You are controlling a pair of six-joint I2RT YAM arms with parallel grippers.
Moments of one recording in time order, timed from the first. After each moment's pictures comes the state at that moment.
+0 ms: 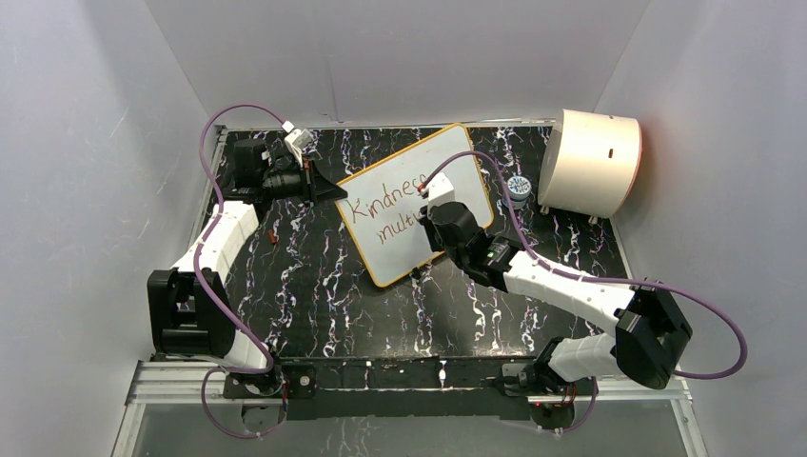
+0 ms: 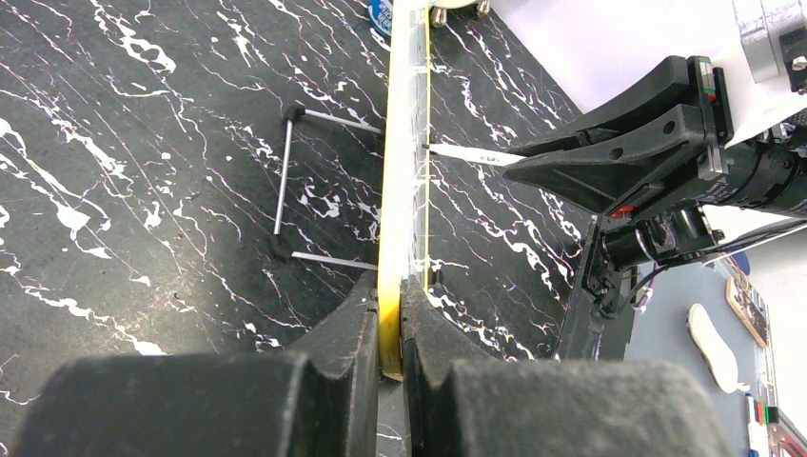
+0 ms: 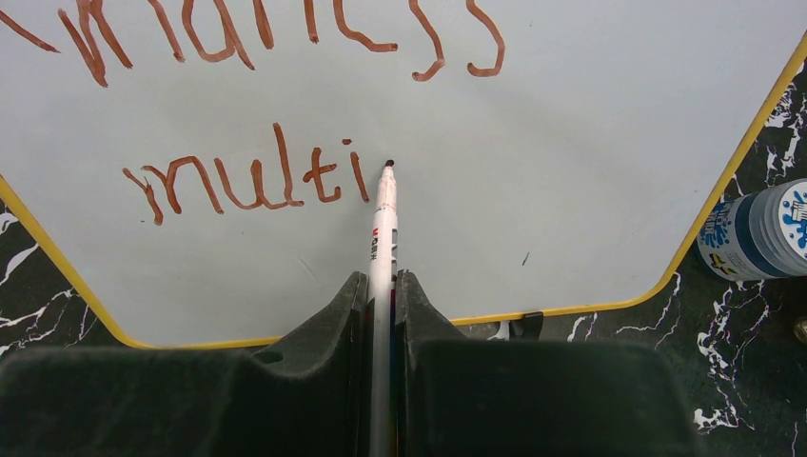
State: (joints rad) left arm -0.06 1.48 1.09 -0.19 1.05 -0.06; right arm 0.91 1.31 0.89 -0.09 0.42 0.13
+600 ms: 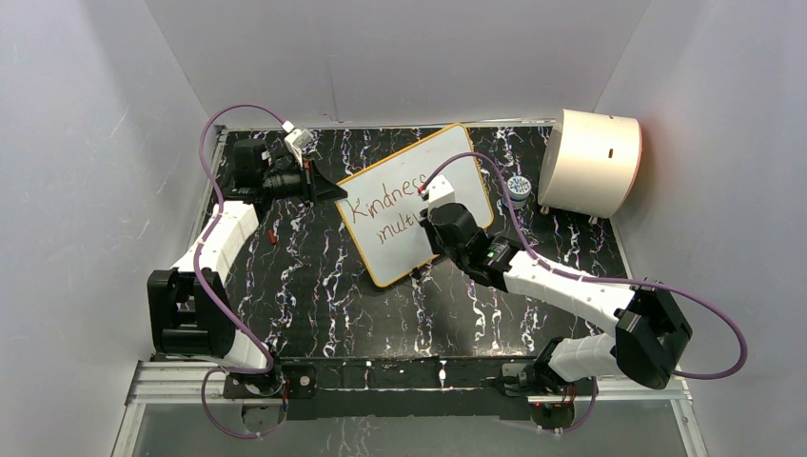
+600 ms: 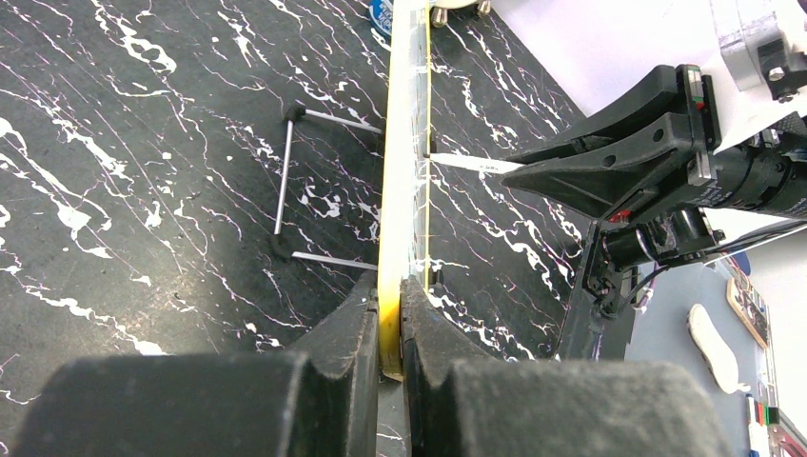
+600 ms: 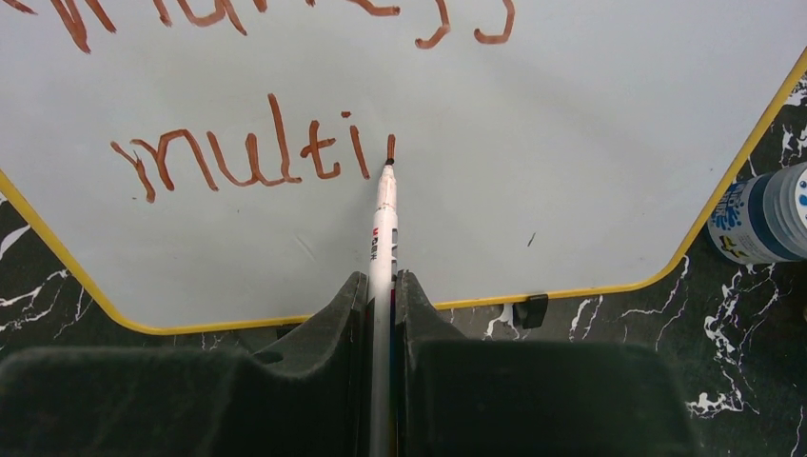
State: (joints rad) left arm -0.06 1.48 1.09 -0.19 1.05 -0.06; right arm 0.91 1.31 0.89 -0.12 0.41 0.14
